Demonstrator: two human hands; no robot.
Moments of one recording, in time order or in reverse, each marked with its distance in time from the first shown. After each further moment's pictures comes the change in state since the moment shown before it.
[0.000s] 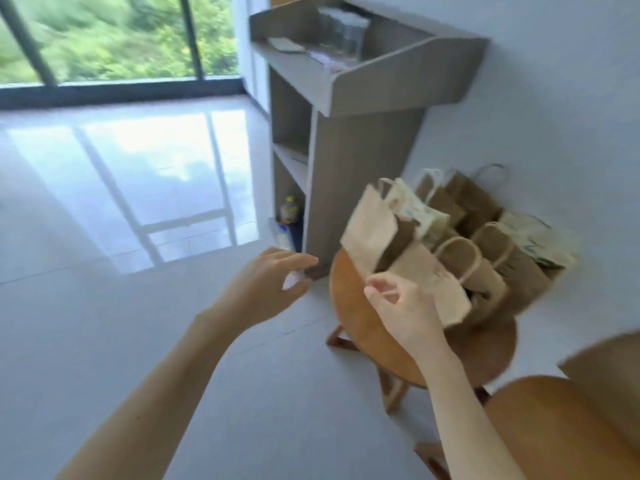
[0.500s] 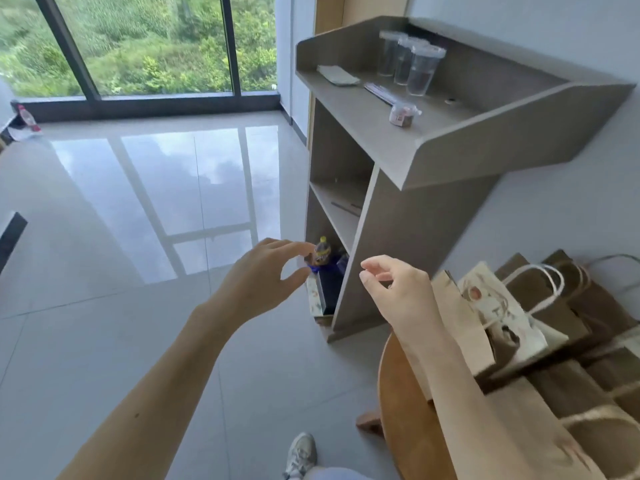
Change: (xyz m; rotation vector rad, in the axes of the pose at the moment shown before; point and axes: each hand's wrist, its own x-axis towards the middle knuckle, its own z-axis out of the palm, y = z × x) left_hand 0.202 -0.192 -0.062 0.015 0.076 -0.149; right_hand 0.290 -0.100 0.094 -0.081 0.007 -0.225
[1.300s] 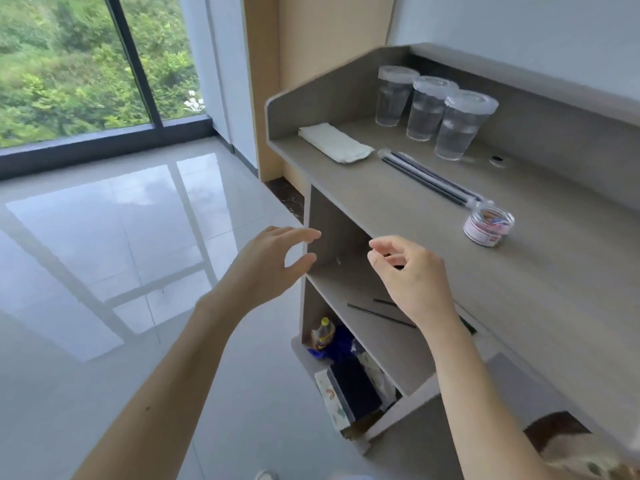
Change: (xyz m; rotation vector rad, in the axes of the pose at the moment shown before) left_hand 0.447 -0.240 -0.055 -0.059 -0.105 0.211; right_hand 0.440 -0.071 0.091 0.070 0.234 0.168
